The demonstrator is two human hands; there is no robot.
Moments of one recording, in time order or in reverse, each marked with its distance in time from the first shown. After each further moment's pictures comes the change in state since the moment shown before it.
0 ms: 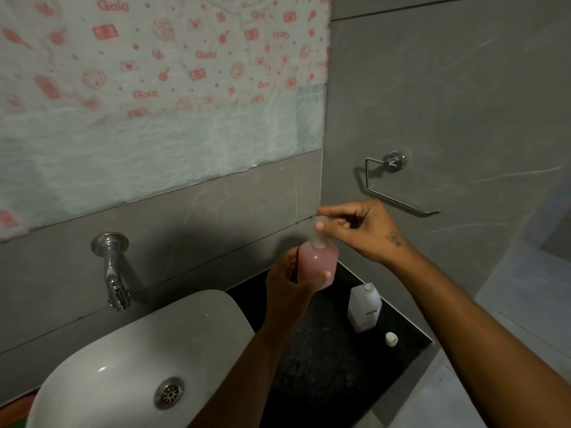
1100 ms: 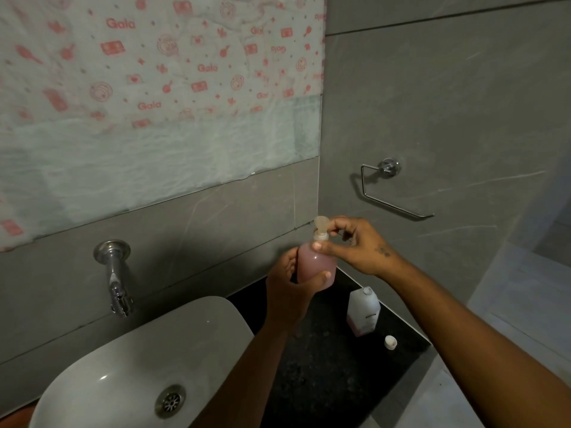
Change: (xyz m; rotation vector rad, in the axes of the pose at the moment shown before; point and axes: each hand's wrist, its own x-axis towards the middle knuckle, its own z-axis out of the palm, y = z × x) left_hand 0.004 0.003 -0.003 0.057 0.024 0.035; right_hand -0.005 0.021 0.006 -0.183 -0.129 -0.014
